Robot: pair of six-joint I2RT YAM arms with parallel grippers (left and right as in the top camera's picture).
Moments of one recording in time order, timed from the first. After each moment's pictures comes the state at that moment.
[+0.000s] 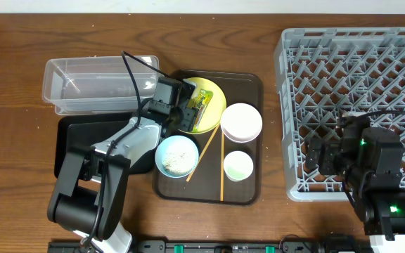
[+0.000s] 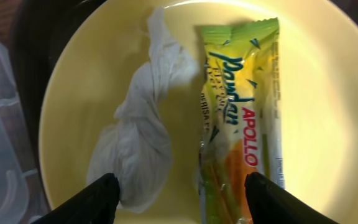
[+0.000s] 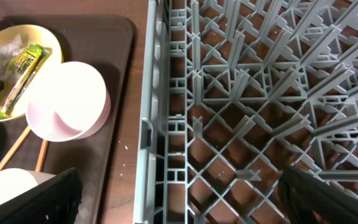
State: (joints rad) left arm -0.32 1.78 0.93 -0.11 0.08 0.07; right arm 0.04 0.78 0.80 -0.80 -0.07 0.10
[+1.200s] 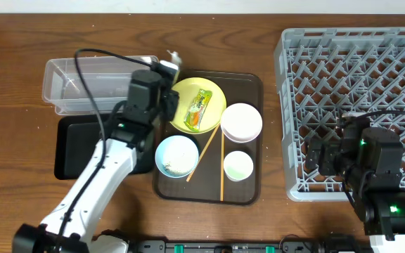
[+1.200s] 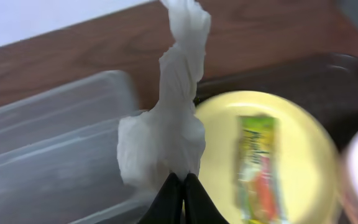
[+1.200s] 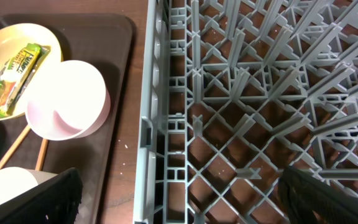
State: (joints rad) left arm -0.28 1.38 0.93 -0.22 -0.07 0.06; right arm 0.04 0.78 0.80 -0.80 -0.07 0.10
